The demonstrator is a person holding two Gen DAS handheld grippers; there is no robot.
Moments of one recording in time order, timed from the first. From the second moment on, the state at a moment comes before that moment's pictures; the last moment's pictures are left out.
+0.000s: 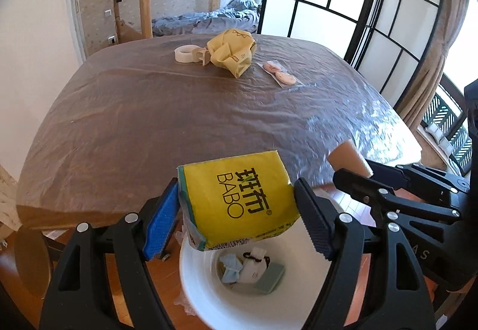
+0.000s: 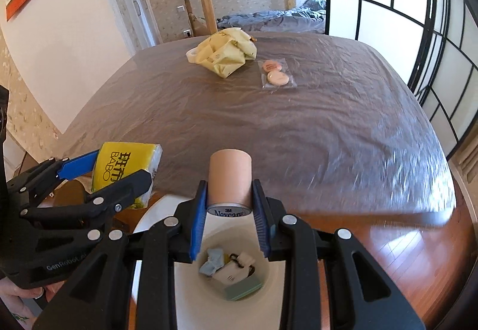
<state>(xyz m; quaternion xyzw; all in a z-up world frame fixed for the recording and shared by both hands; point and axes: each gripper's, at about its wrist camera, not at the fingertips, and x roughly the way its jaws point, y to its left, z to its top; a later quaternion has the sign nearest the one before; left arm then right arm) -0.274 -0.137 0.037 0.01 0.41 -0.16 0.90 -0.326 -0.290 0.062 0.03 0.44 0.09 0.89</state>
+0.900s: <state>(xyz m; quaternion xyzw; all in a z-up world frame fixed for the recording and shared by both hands) -0.329 -0.134 -0.009 0.01 0.46 -0.16 0.87 -0.389 -0.302 0.021 0.04 0.50 0.08 0.86</state>
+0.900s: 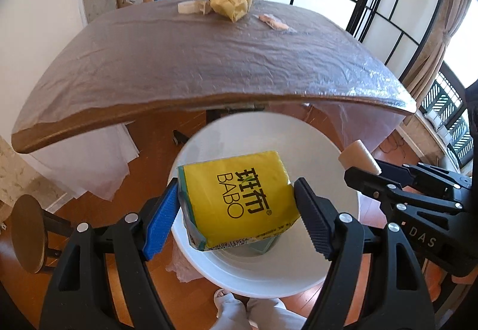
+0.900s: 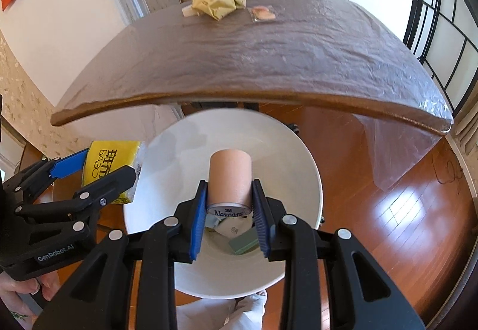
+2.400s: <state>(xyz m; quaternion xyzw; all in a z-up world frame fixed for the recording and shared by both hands) -0.309 -0.162 -0.055 0.03 0.50 -0.15 0.85 -0.367 -0.319 -0.022 0.05 0.54 0.08 0.84</state>
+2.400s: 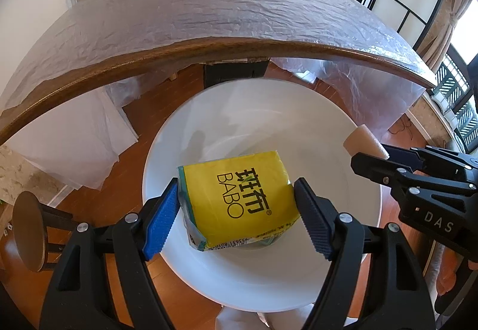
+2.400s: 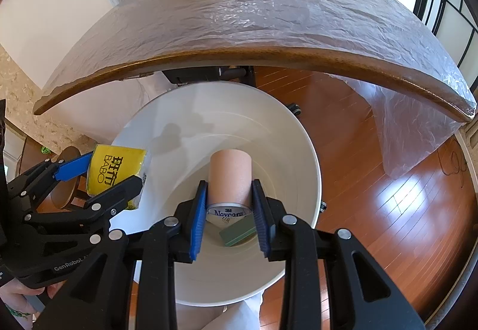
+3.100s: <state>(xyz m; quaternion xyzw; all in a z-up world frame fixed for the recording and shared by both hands) -0.312 -0.156 -0.040 0.04 0.48 -0.13 0.87 -0.375 -0.333 0.008 0.06 0.50 0.04 0.86</state>
